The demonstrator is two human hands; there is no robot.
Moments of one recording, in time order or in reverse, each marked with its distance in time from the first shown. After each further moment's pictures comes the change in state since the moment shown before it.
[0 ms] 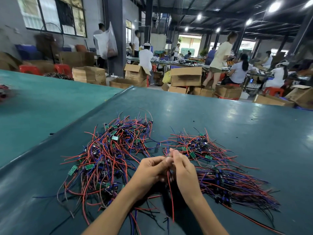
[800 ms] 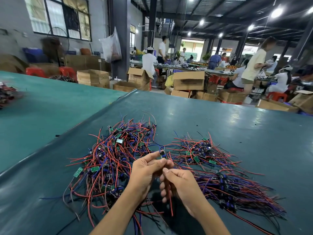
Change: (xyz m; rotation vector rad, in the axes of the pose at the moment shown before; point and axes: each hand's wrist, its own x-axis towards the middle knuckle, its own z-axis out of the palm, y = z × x) left_hand 0.000 0.007 -0.013 -0.393 0.240 0.038; right_hand -0.025 -0.028 0.003 0.079 -0.401 0.278
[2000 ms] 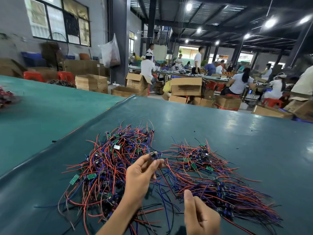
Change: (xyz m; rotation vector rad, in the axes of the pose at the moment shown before) left_hand -0.003 0.005 -0.001 0.377 0.097 0.333; right_hand -0.065 0.022 0.005 -0.380 0.654 -0.583
